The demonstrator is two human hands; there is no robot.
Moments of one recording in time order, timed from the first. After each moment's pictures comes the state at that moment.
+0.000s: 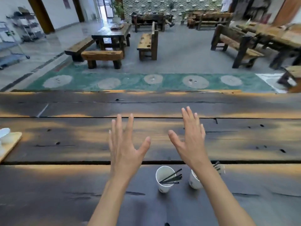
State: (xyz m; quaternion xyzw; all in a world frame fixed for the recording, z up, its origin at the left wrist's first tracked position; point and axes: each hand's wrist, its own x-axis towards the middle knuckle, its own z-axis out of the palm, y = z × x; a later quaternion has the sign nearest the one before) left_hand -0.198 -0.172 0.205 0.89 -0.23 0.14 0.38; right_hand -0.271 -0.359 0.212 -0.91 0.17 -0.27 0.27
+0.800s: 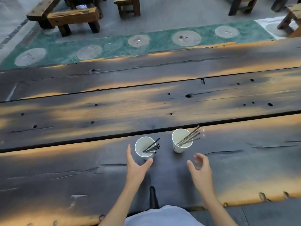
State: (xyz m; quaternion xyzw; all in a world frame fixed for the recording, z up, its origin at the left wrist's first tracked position) left_hand -0.291 -0.225 0.010 0.80 0.01 -0.25 0.55; right_hand -0.436 -0.404 -0.007 -0.66 0.47 -0.18 0.56
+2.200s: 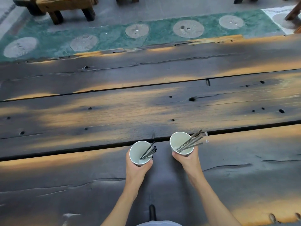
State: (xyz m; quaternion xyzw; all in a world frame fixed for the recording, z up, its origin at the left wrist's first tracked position) left_hand -0.229 -0.263 -0.017 0.77 0.00 -0.24 0.59; right_hand -0.325 -0.448 -0.012 -0.61 0.40 -0.15 0.67
